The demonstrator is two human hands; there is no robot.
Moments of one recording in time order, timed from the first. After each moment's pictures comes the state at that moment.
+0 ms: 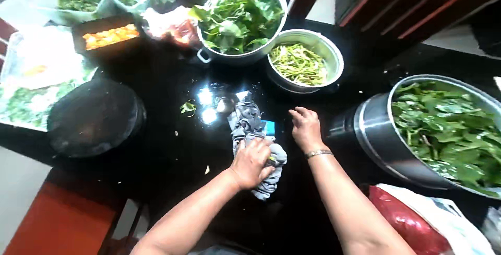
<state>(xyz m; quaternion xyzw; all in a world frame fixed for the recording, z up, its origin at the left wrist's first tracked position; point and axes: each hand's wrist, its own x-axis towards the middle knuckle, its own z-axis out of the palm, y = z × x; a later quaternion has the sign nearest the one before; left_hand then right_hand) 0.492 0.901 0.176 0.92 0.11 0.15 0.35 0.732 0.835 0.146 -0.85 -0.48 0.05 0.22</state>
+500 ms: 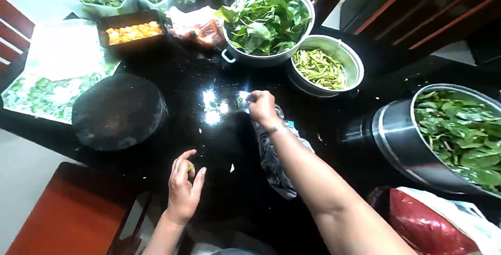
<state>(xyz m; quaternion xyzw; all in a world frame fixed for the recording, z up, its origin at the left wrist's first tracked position) 0.284 0.937 0.186 0.79 0.39 0.36 0.31 0.581 0.988 0.230 -0.83 -0.43 0.20 0.29</state>
